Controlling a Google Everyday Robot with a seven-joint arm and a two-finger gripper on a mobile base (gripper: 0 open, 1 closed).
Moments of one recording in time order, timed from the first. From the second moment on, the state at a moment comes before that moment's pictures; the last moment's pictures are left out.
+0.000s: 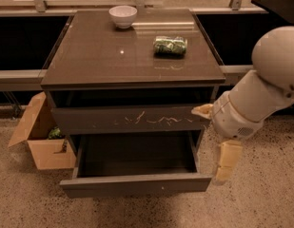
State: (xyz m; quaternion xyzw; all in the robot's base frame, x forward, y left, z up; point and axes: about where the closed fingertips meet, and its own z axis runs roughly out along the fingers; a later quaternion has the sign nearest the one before) arm 0.421 -0.152 0.806 -0.71 0.68 0.10 0.15
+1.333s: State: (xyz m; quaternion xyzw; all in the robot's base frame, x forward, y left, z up) arm 0.406 -0.098 0.659 -0.73 0.64 0.20 0.14
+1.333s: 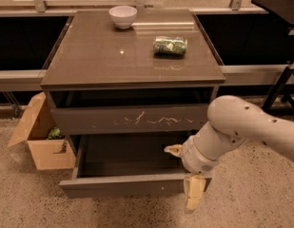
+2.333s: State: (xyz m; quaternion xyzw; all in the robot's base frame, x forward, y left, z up) arm 0.389 -0.090 0.503 -0.72 0.62 0.29 0.12
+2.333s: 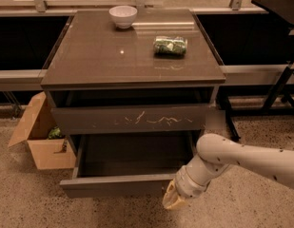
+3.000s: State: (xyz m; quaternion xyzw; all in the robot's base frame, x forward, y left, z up) arm 0.386 -0.090 0.498 -0.72 0.62 0.29 0.11
